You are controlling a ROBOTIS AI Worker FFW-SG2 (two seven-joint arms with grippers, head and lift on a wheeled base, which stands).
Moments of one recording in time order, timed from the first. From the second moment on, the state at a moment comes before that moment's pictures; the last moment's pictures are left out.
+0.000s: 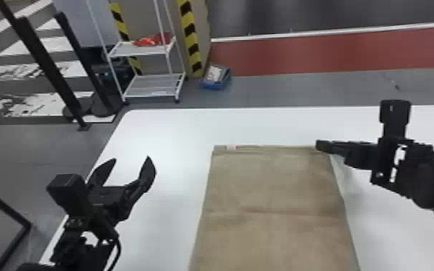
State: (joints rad) left arm 0.44 0.36 0.11 -1.92 0.43 0.01 0.08; right arm -0.37 -0.05 0.00 -1.28 -0.21 0.72 0.35
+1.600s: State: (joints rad) left arm 0.42 0.38 0.13 -1.91 0.44 0.03 -0.08; right arm -0.33 -0.03 0.02 -1.35 -0.23 0.77 0.34
